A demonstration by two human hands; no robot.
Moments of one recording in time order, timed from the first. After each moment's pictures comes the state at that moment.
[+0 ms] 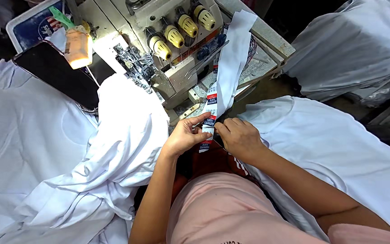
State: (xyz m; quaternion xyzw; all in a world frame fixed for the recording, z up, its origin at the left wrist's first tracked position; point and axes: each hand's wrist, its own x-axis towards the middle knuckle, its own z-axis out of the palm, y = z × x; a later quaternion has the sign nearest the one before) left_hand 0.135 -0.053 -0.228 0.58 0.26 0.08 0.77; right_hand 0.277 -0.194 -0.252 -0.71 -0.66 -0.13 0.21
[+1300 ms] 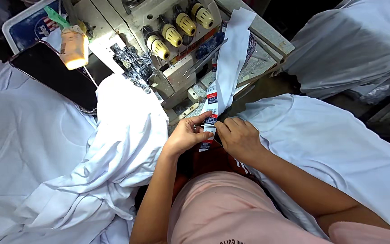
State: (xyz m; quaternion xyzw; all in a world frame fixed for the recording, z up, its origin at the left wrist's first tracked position) left_hand 0.139 -0.053 -0.227 0.59 0.26 0.07 0.76; right_hand 0.272 -0.195 -0.252 -0.72 -0.65 -0.15 0.21
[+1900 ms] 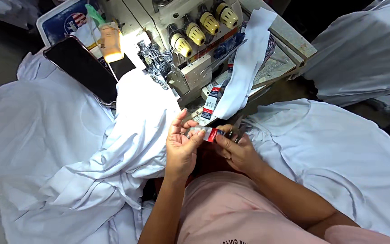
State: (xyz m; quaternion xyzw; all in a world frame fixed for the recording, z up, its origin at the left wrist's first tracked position) left_hand 0.102 -0.095 -0.214 0.36 0.25 0.44 0.78; right_hand 0.227 -0.178 -0.235 -0.39 -0.31 0.48 0.72
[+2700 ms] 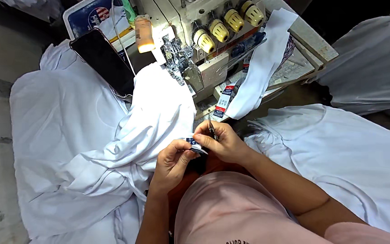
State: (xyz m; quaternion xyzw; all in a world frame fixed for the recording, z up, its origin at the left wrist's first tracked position) left_hand 0.032 -0.081 -0.212 0.70 0.16 0.39 0.58; right_hand 0.207 -0.135 -0.212 -0.45 -0.51 0.44 0.59
